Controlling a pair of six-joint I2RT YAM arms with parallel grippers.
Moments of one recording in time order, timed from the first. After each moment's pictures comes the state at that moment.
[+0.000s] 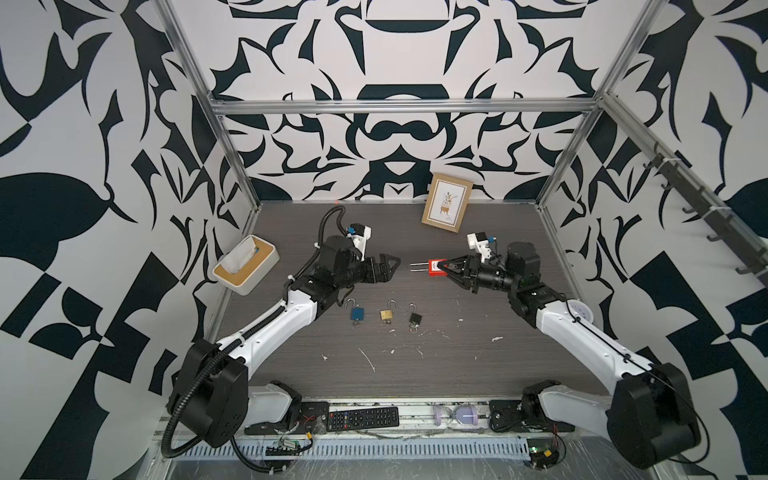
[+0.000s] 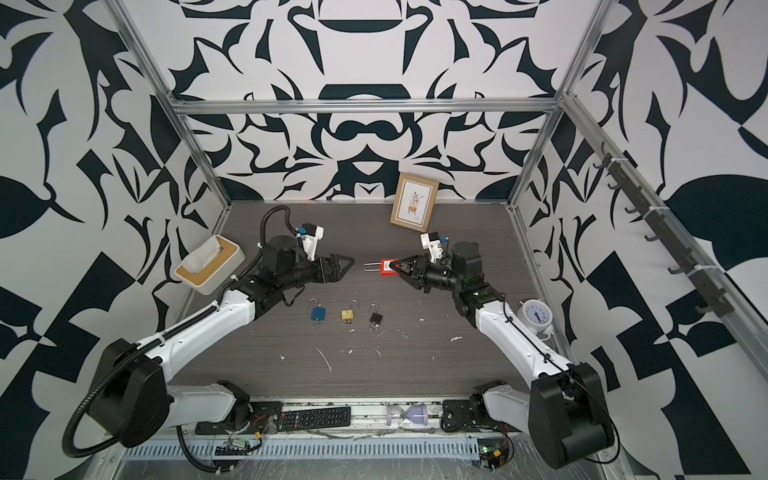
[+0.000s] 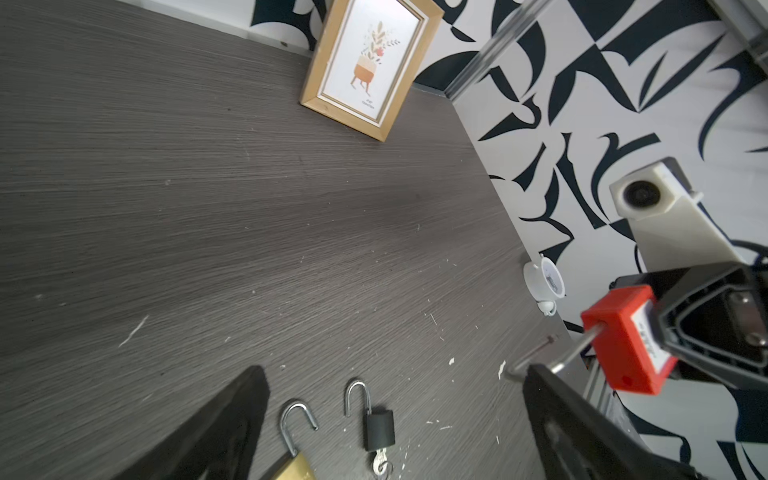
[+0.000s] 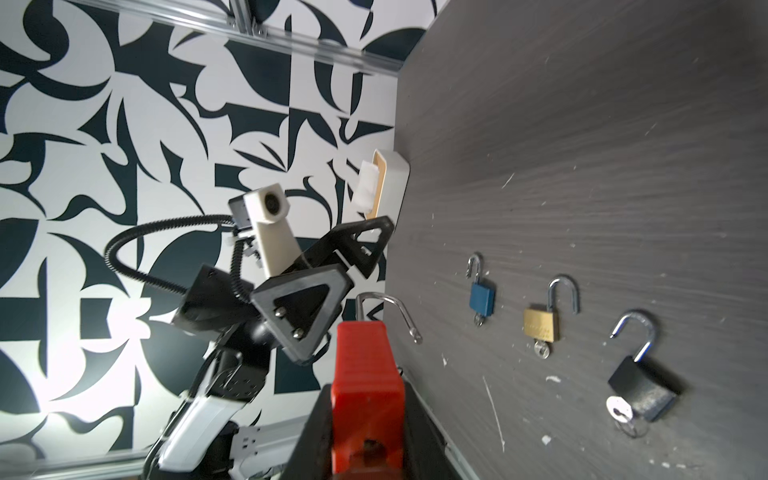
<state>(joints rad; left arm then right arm) -0.53 1.31 0.82 0.04 0.40 -0.51 0.27 1.18 0.72 0.17 -0.94 1.17</state>
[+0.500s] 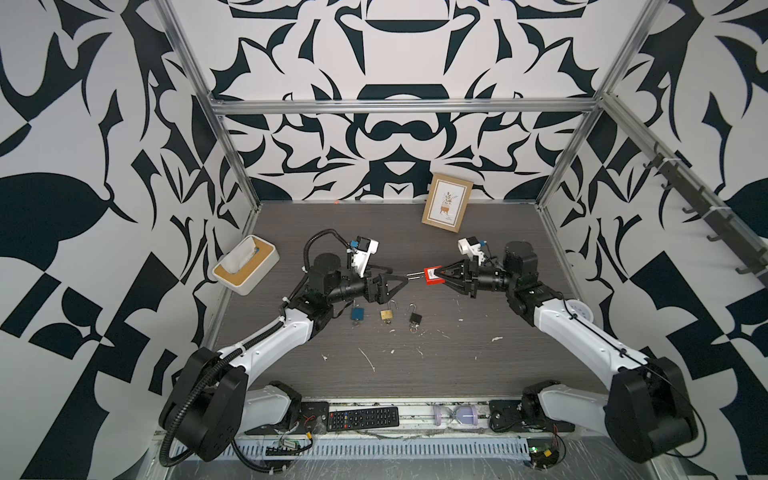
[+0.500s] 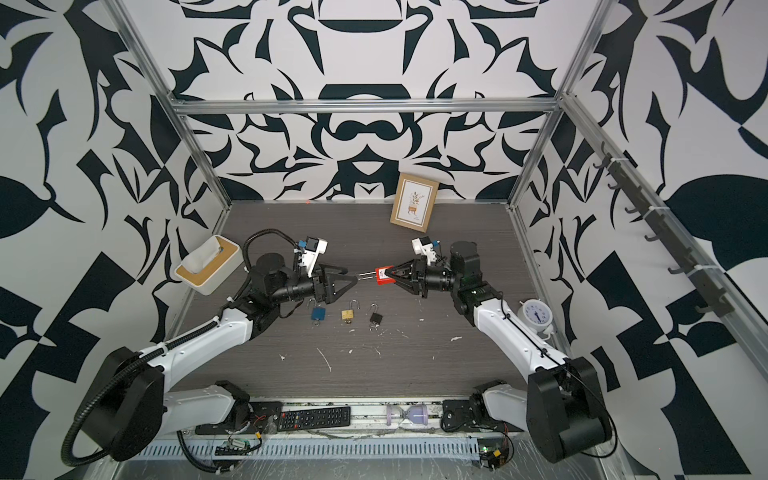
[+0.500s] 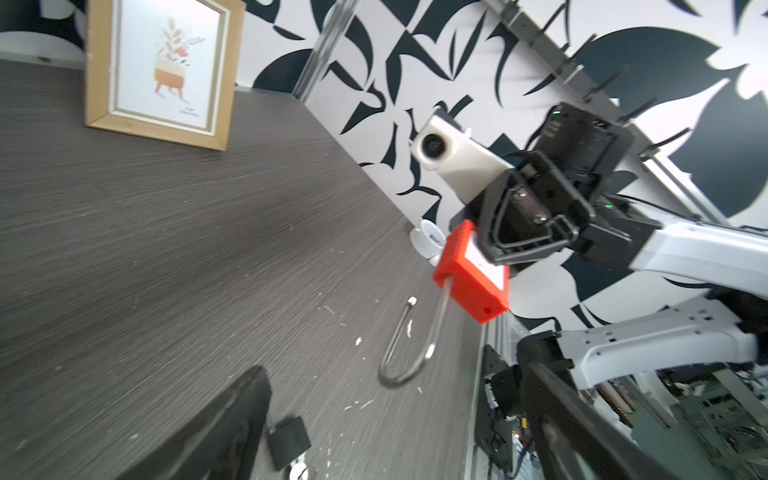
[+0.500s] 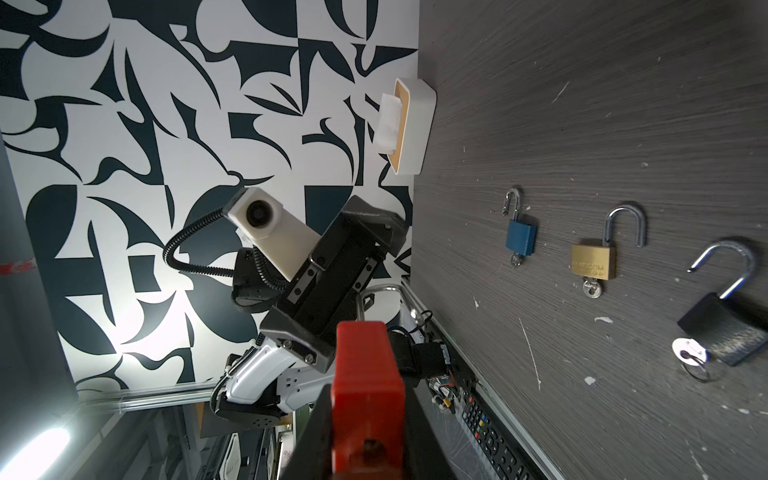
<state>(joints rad) -0.52 1.24 0.63 0.48 0.75 -0.55 0.27 1.22 0.71 0.21 -1.09 1.25</state>
